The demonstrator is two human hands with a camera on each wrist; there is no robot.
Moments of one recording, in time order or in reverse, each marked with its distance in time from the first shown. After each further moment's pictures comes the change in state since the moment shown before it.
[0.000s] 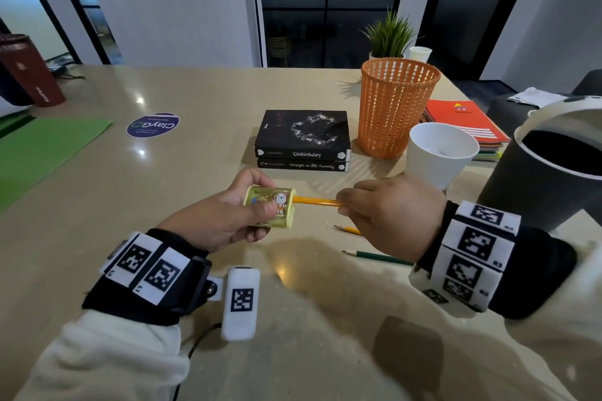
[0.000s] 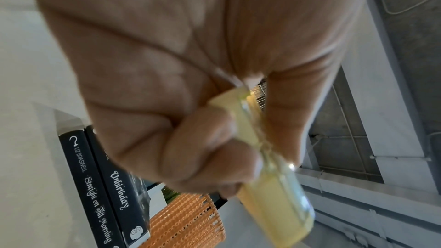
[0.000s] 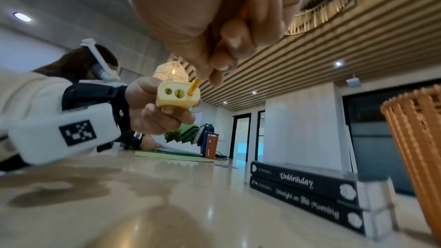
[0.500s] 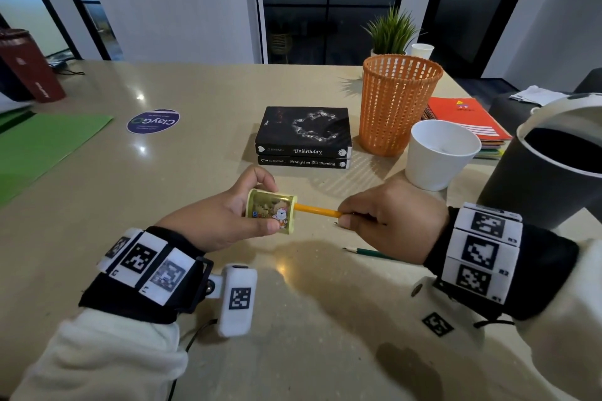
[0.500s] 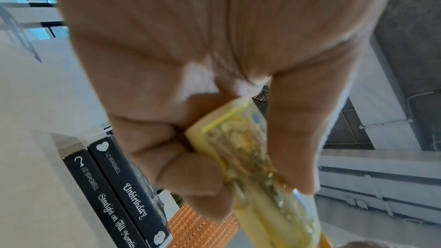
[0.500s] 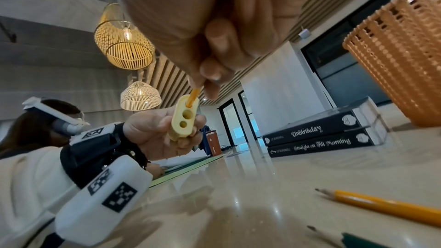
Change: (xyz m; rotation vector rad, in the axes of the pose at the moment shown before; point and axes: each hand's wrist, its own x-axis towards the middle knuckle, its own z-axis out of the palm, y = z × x) left_hand -0.005 0.000 -0.005 0.398 -0.047 0.091; right_hand -0.005 0.000 -0.002 0.280 -0.131 0.076
